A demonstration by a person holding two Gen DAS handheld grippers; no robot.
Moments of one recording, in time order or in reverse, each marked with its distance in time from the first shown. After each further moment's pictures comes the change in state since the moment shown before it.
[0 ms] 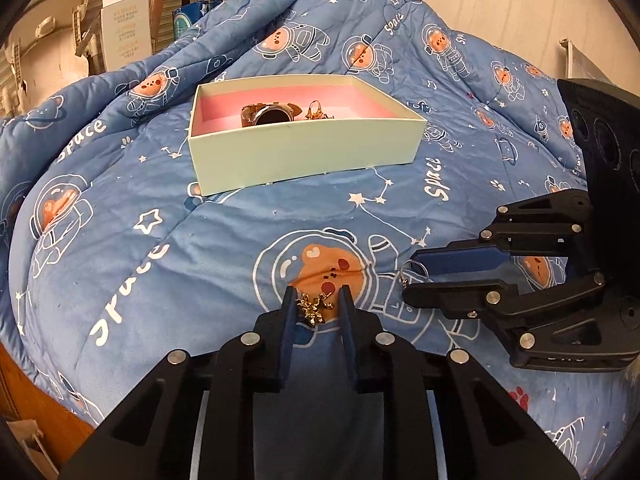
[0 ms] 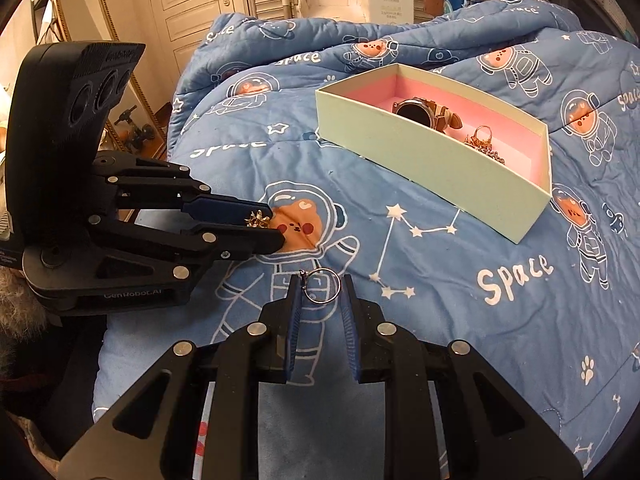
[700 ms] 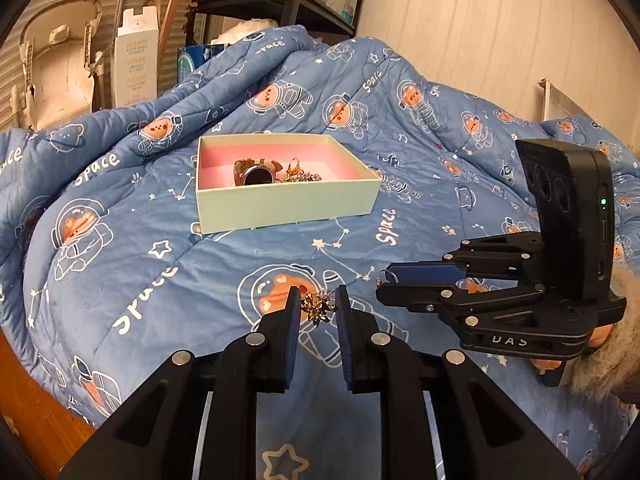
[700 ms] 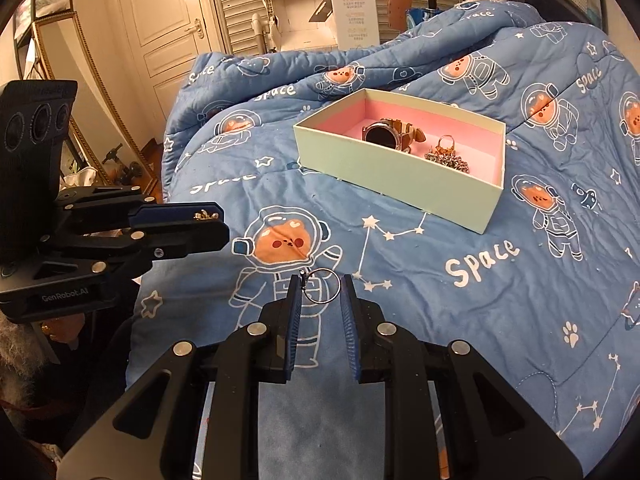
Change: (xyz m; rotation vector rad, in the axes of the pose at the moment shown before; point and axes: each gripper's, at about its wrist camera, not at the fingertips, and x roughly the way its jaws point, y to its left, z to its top) left arm -0.062 -0.013 -0.003 -0.036 -0.172 -0.072; right arm -0.037 -0.004 -0.006 0.111 -0.094 -0.033
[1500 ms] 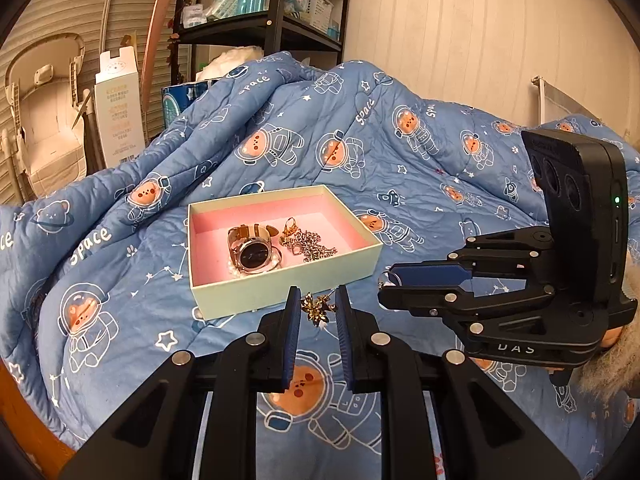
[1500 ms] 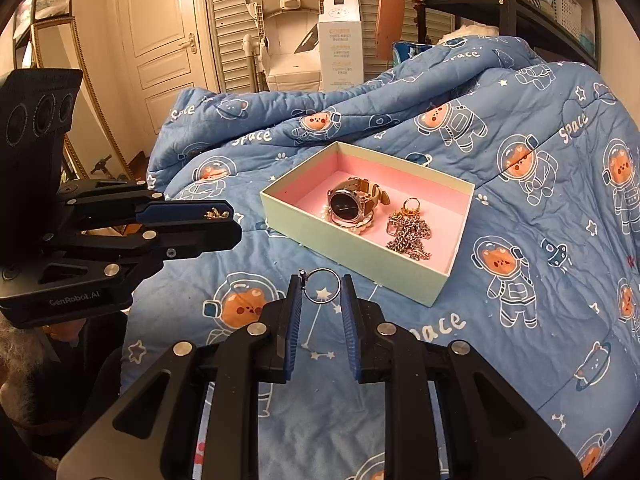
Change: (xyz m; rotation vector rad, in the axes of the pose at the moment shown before) left arm 0.013 -0.008 0.063 0.081 -0.042 0.029; right arm -0.015 -0.025 0.054 -0.037 -0.061 -0.059
